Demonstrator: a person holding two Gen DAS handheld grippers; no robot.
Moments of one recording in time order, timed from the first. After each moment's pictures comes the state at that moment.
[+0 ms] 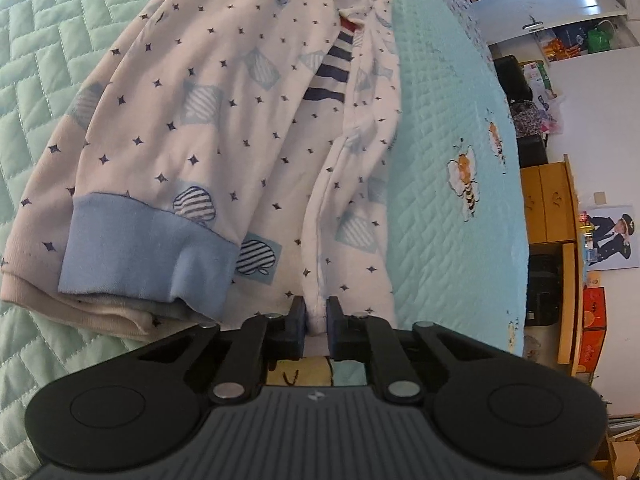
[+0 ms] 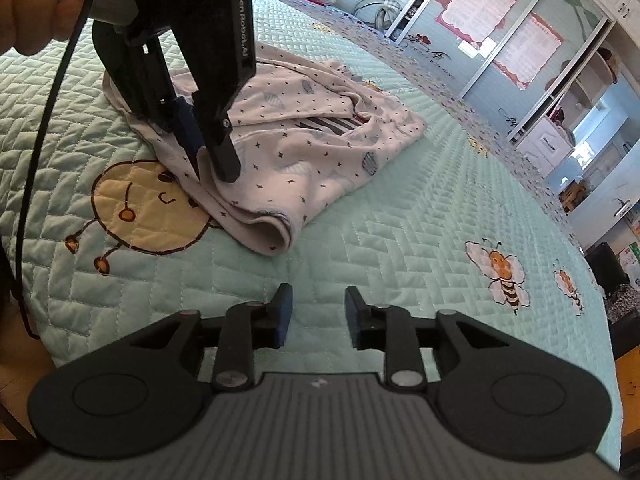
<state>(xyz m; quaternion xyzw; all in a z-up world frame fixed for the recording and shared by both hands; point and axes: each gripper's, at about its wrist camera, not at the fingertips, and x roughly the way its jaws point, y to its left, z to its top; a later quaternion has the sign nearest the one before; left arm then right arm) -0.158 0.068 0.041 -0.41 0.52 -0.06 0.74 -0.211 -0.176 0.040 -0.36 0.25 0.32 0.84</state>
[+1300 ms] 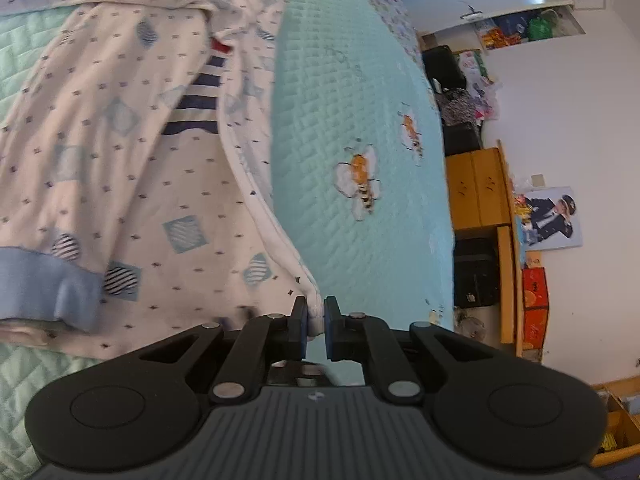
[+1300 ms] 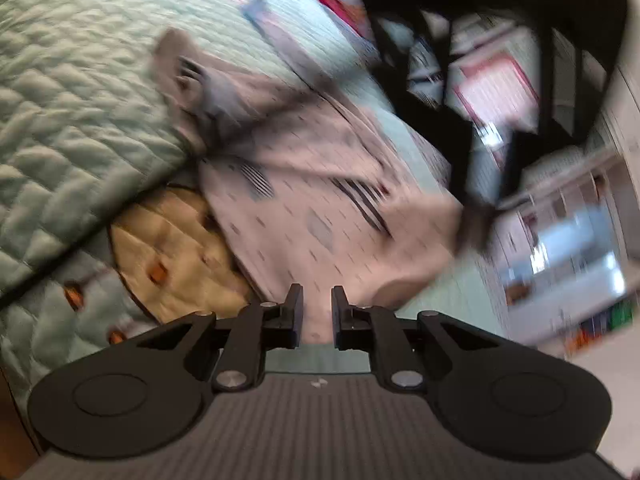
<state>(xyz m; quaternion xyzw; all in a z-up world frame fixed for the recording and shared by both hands) -0.140 0.051 0.091 -0.43 0.50 -0.14 0.74 -0.241 -0.102 0.011 -0.51 0.14 0.28 0.80</state>
